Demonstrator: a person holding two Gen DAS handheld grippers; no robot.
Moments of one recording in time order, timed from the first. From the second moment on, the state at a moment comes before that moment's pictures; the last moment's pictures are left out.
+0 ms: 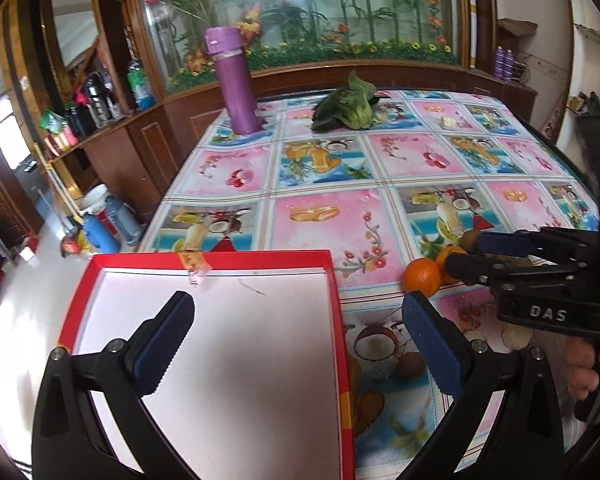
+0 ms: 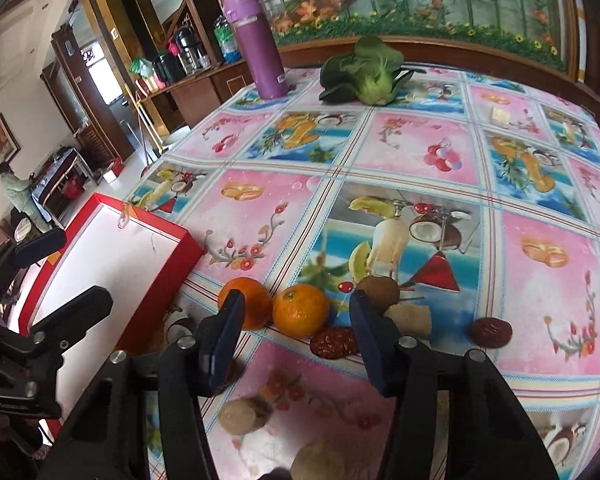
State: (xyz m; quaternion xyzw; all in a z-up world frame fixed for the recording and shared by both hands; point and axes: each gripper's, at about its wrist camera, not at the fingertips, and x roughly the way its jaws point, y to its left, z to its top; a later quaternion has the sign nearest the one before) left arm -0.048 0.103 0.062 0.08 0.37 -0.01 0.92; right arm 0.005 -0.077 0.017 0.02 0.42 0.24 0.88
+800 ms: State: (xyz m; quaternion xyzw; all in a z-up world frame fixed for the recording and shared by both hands) left arm -0.034 0.071 0.054 0.17 0.41 -0.14 0.89; right arm 0.032 -0.101 0.001 0.11 0.47 0.32 0.82
